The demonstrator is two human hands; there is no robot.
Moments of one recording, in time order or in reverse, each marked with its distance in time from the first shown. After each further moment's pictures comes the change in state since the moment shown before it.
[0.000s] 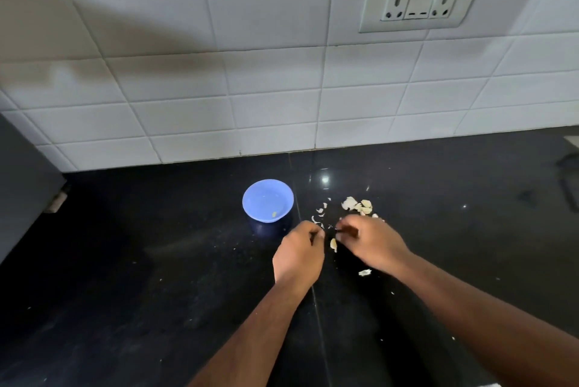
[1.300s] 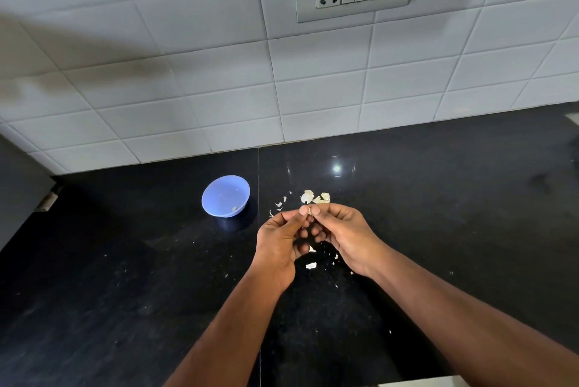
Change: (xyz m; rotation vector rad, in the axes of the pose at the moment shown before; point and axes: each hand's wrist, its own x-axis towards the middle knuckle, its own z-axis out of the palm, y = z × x) left_hand -0.018 0.077 0.060 -1.040 -0.041 -0.262; right_hand -0.014 0.054 -0.027 1.345 -0.185 -0.018
